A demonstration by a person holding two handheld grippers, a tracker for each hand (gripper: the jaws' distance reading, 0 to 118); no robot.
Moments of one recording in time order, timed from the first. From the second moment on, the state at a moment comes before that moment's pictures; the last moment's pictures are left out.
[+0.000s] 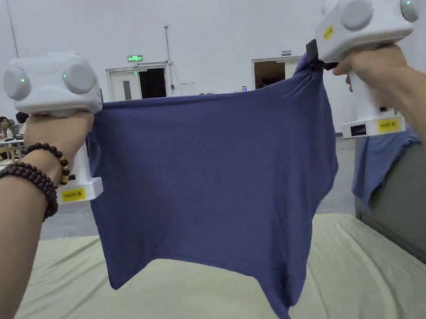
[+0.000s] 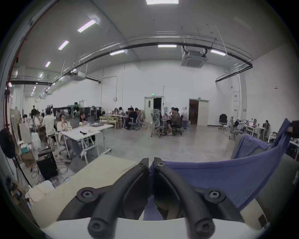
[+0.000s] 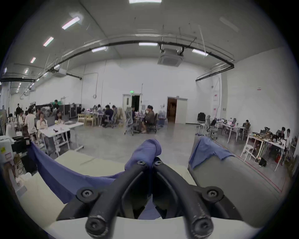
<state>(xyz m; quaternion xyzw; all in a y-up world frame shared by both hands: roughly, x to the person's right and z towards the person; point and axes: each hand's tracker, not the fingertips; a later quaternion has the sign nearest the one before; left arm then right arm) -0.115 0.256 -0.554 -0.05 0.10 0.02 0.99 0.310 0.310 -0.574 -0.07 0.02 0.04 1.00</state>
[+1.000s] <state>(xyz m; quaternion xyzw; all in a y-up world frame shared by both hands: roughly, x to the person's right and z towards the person) -0.153 -0.058 -0.511 -0.29 0.03 0.00 0.96 0.314 -0.028 -0.527 -0.33 0.10 0.06 0.94</state>
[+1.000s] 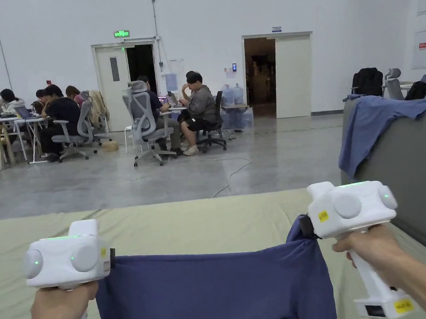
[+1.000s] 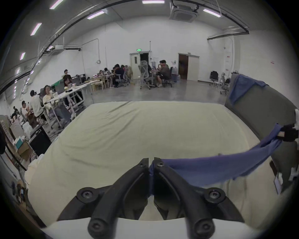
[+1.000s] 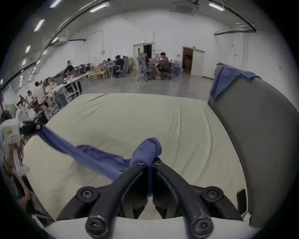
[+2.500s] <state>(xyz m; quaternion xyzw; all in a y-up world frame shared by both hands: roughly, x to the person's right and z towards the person) -0.139 -0.206 -0.229 -0.44 -0.07 -0.03 0.90 0.357 -0.232 -0.271 -0.52 0.05 -0.01 0.85</state>
